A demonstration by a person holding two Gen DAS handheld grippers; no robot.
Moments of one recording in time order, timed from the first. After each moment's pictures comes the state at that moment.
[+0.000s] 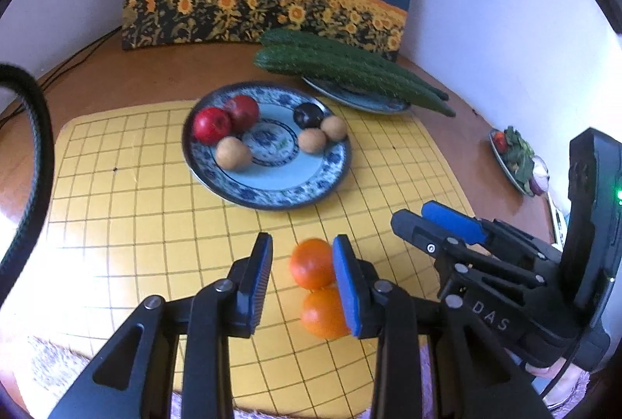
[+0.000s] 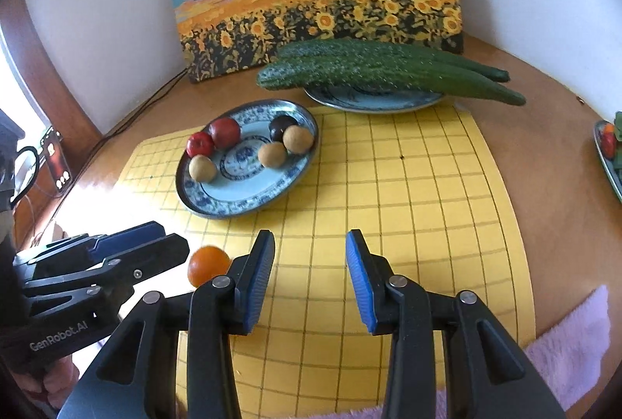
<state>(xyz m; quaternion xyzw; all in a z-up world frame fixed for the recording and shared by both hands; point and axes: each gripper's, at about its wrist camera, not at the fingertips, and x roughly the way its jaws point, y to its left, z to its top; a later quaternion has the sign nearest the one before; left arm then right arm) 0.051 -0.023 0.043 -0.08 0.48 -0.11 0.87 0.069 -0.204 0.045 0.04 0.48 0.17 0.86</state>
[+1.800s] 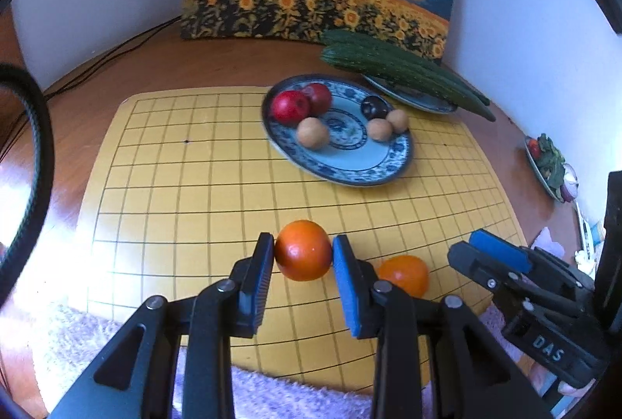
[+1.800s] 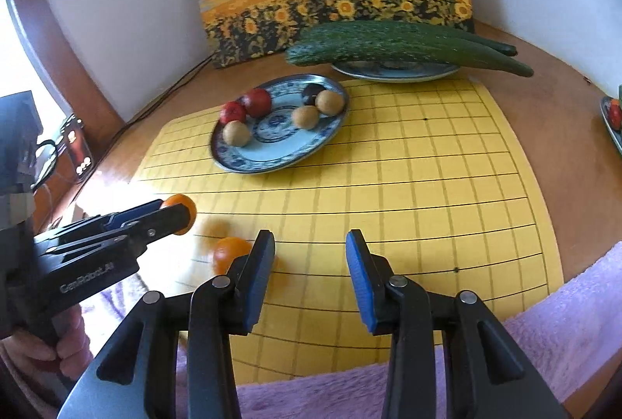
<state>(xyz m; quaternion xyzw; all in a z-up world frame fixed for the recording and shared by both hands) 0.024 0.021 0.035 -0.08 0.47 -0.03 0.88 0.031 -0.187 0.044 0.05 0.47 0.22 0.85</state>
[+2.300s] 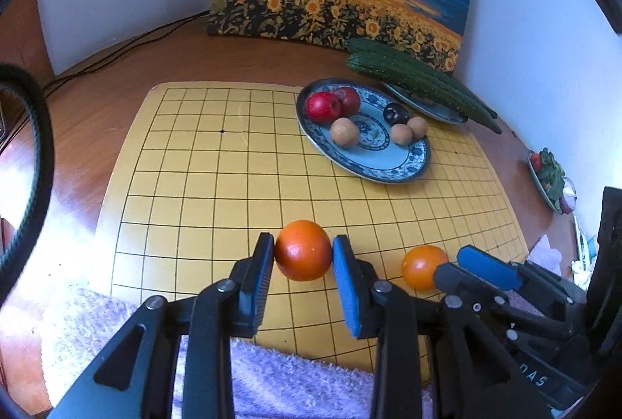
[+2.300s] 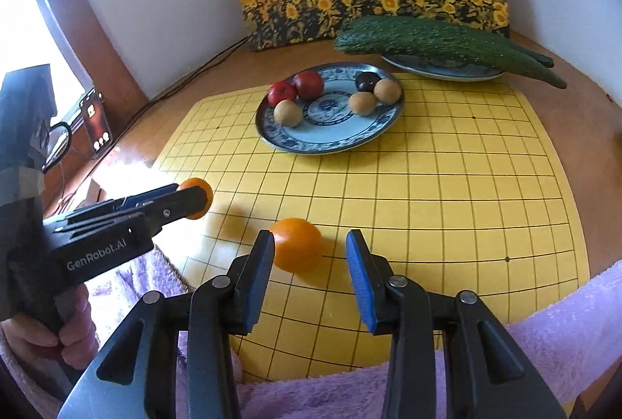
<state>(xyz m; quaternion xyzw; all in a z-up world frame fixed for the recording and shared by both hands) 0.009 0.046 0.036 -0.11 0.46 -0.02 0.88 0.017 -0.154 0.040 0.03 0.47 0.24 0.85</state>
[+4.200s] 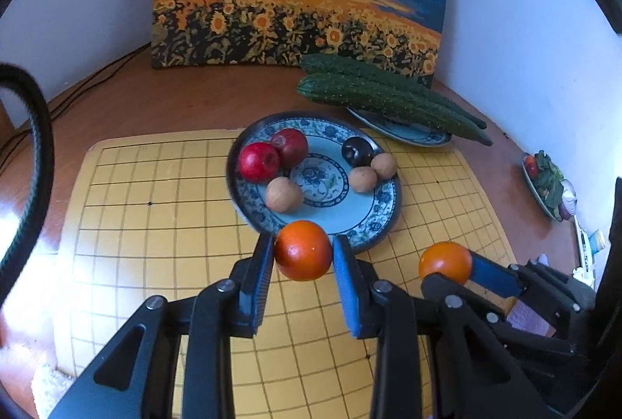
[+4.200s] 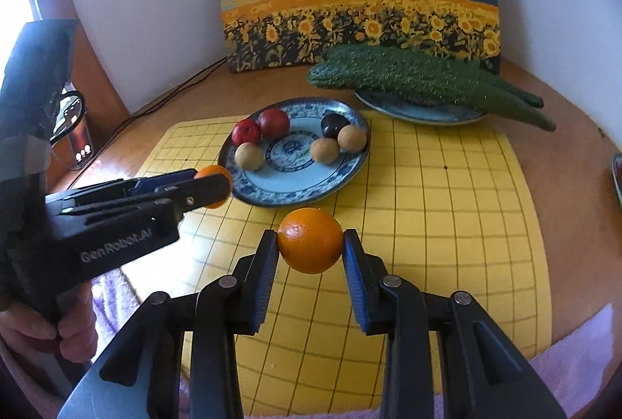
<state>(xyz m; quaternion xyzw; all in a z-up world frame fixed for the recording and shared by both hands) 0.076 0.001 0.043 -0.07 0.45 -0.05 0.89 0.059 -0.172 0.050 0.00 0.45 0.23 0.86</state>
